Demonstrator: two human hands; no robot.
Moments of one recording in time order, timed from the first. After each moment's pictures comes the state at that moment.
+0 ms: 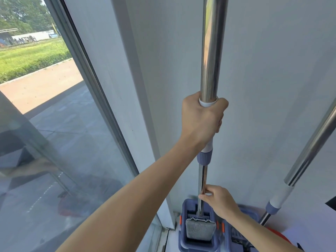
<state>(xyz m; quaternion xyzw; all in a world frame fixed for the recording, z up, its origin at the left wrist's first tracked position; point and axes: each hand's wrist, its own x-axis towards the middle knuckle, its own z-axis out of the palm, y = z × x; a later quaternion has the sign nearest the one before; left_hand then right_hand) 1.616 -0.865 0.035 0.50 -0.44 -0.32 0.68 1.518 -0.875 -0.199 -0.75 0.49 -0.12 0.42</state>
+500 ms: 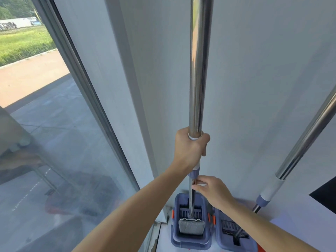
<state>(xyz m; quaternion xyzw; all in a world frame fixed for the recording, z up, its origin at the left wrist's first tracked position) 1.632 -0.868 -0.063 0.56 -0.43 -0.36 0.61 1.520 -0.882 -0.190 -0.74 0.50 -0.12 0.43</state>
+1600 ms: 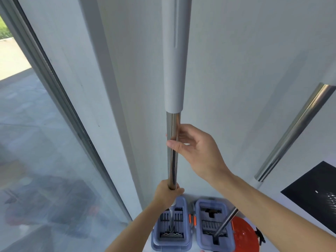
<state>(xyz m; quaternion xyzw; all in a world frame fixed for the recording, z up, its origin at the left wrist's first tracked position) 1.647 -0.867 -0.238 0.71 -0.43 -0.45 0.33 1.542 -0.888 -0.045 -0.71 0.33 -0.38 0.49</state>
